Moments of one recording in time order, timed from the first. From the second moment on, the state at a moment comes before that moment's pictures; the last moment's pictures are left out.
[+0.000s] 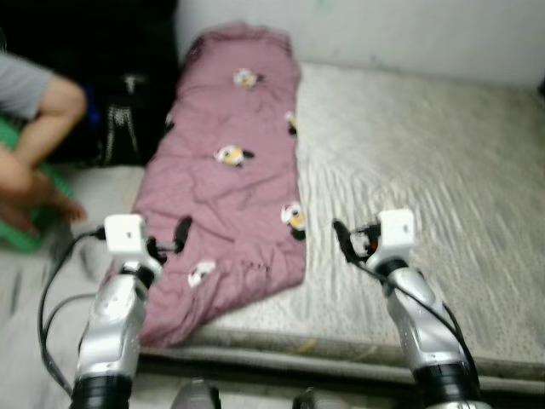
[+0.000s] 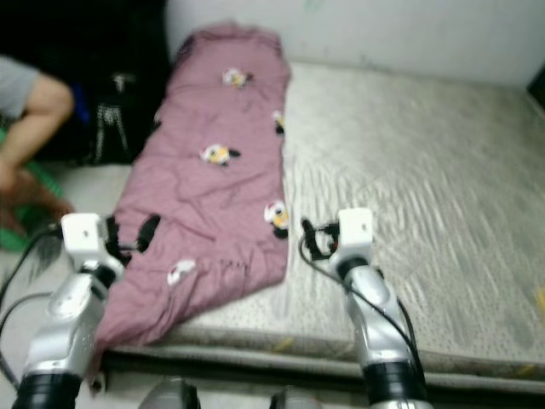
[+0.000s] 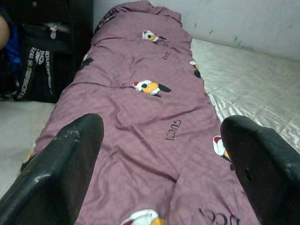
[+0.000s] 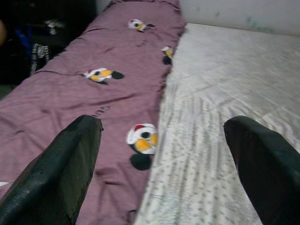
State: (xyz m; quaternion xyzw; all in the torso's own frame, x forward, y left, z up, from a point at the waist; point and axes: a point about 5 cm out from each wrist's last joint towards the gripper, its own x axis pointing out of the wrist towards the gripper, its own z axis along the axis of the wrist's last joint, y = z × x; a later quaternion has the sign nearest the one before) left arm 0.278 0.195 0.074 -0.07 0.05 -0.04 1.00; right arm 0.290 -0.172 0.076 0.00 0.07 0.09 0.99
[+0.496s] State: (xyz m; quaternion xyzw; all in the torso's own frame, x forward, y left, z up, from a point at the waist) left arm 0.280 0.184 0.070 -0.08 0.06 -0.06 0.99; right arm 0.287 -0.189 0.074 -0.01 0.08 0.06 0.99
